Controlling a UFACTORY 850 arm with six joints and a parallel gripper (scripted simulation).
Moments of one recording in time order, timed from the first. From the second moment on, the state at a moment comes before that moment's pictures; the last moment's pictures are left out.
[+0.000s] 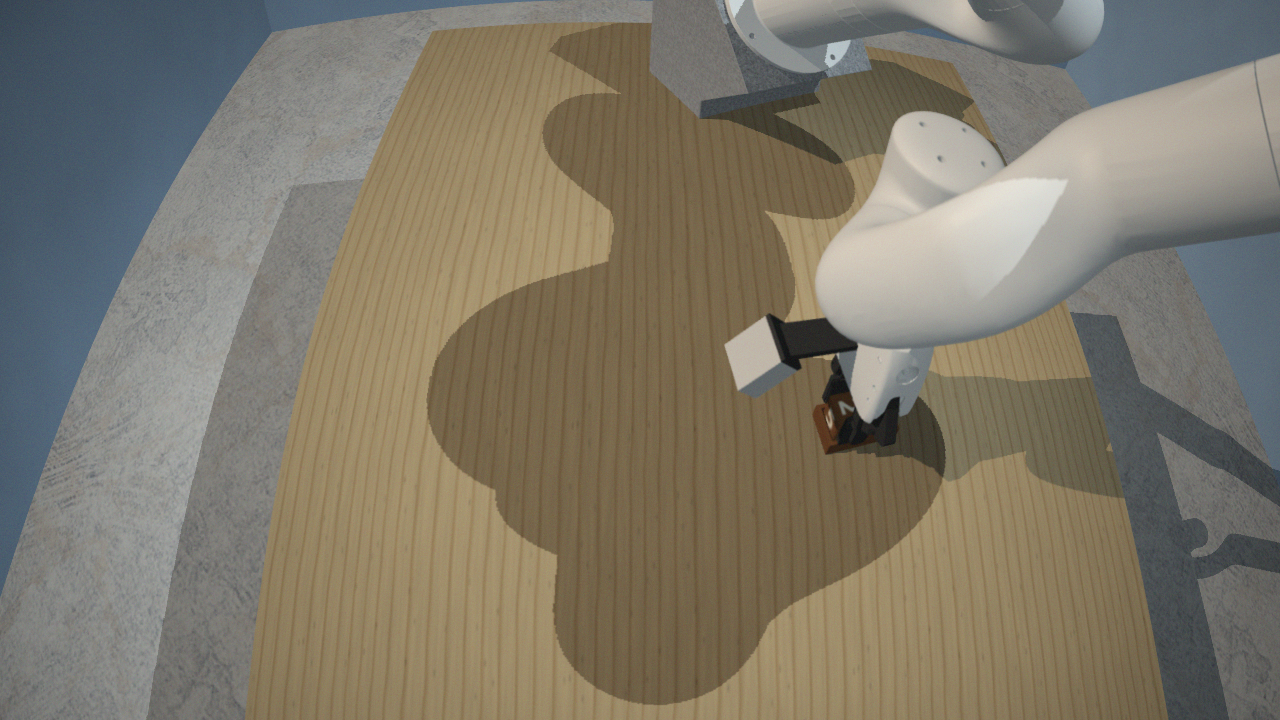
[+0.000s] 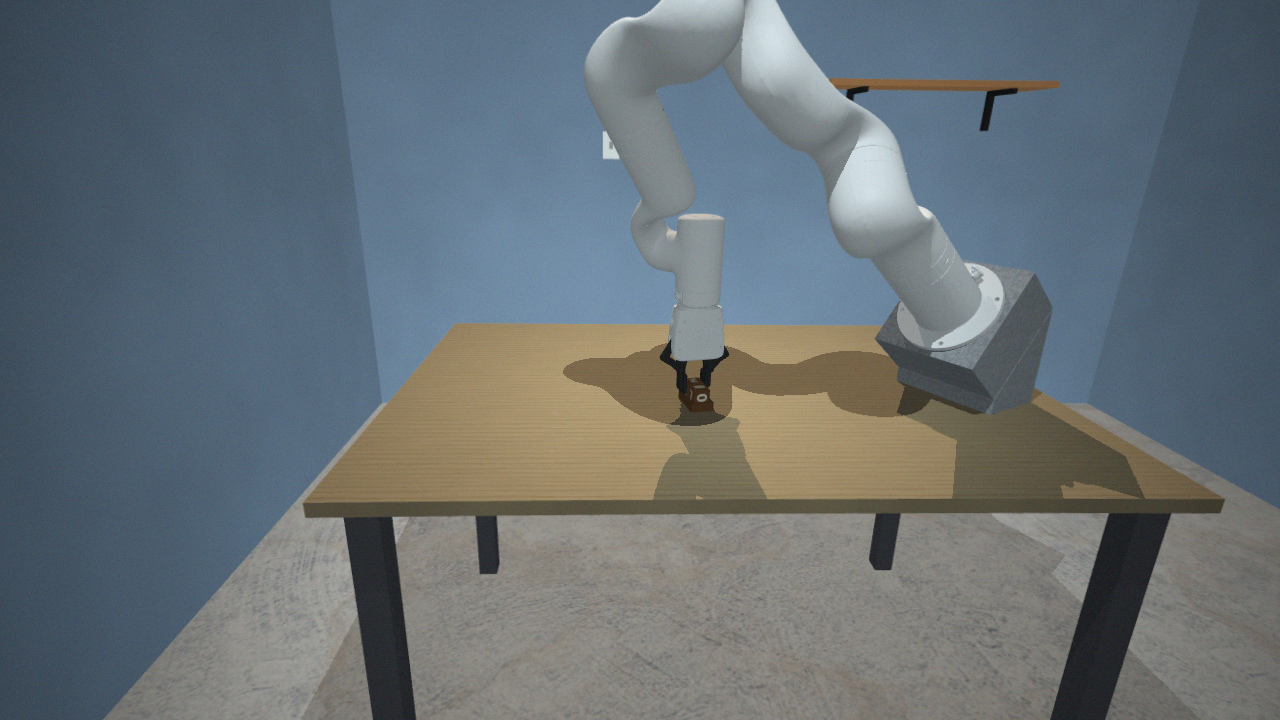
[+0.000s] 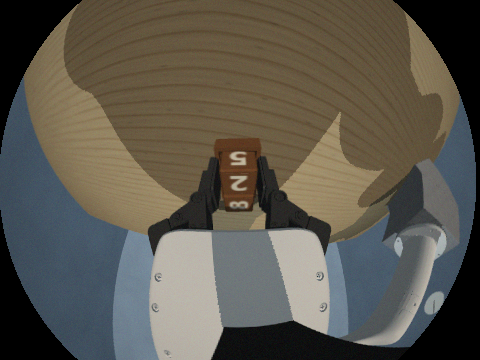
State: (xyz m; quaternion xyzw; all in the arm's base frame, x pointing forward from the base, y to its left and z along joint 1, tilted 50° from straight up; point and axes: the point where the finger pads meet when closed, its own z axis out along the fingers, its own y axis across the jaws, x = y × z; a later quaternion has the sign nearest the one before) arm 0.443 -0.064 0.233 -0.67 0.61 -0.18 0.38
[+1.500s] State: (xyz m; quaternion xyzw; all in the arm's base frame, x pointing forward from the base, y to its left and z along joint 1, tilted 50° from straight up) arm 0.386 -0.087 0.284 -0.67 0.61 -0.19 0.38
